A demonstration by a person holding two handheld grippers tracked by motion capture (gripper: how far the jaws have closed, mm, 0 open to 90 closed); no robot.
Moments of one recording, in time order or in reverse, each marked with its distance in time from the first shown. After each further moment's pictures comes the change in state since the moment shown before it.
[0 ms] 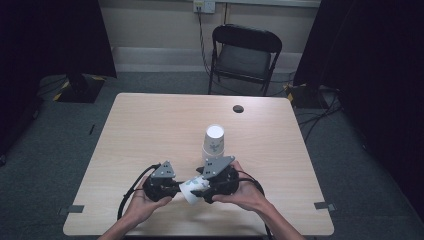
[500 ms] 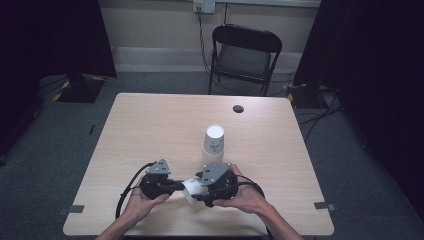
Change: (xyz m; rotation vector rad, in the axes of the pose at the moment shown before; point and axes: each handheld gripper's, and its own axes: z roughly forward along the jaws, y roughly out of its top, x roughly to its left) left arm 0.009 -0.004 -0.005 -0.040 -0.046 -0.081; right arm 0.008 -0.006 0.006 0.036 -0.005 -0.068
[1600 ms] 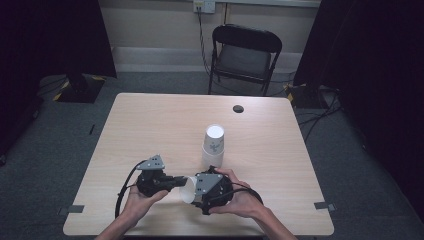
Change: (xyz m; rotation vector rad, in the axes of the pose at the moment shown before) left arm -0.001 0.007 -0.014 -0.121 -0.045 -0.062; right arm 0.016 -0.002 0.017 0.066 -0.083 -0.082
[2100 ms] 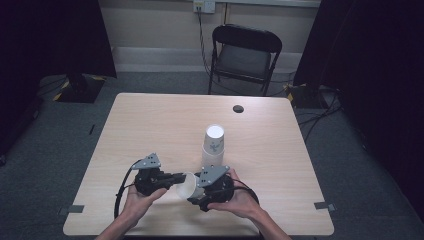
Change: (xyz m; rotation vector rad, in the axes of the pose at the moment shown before) left arm 0.001 0.001 -0.005 -0.060 0.009 -0.028; right arm -0.008 -0.005 0.002 -0.098 0.058 0.172
